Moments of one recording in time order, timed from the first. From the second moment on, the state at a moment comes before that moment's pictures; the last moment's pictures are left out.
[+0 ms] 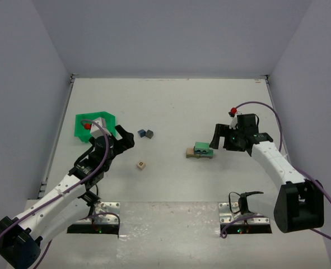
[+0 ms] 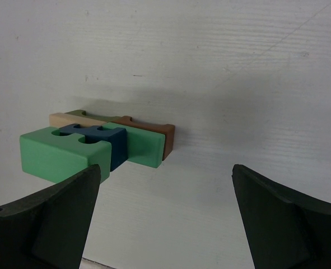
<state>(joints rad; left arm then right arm) -0.51 0.71 0.44 -0.16 -0.45 -0.73 0.11 1.19 0.68 -0.45 -0.23 0.23</state>
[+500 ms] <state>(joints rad) -0.51 0.71 0.44 -0.16 -0.44 -0.73 0.11 1.19 0.68 -0.45 -0.20 0.23</state>
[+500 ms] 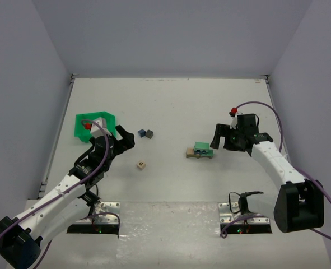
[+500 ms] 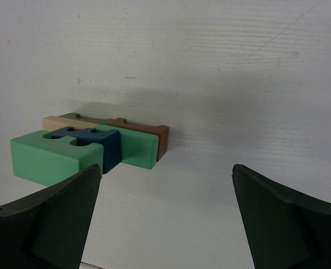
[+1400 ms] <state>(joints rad) -0.53 0.77 0.43 -0.40 -0.39 -0.89 0.62 1.13 0.95 -0.40 -0.10 0.08</state>
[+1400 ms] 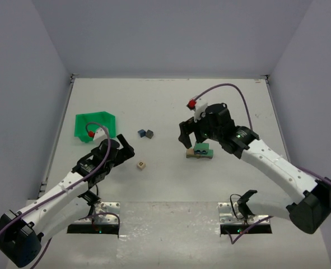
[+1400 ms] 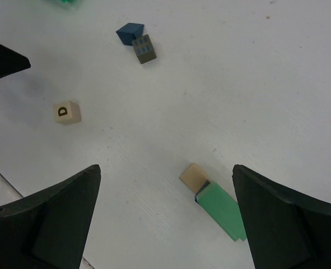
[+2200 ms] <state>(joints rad) -0.53 0.83 0.43 -0.45 -0.41 -0.90 0.78 2.23 1.66 -0.39 -0.05 -0.09</state>
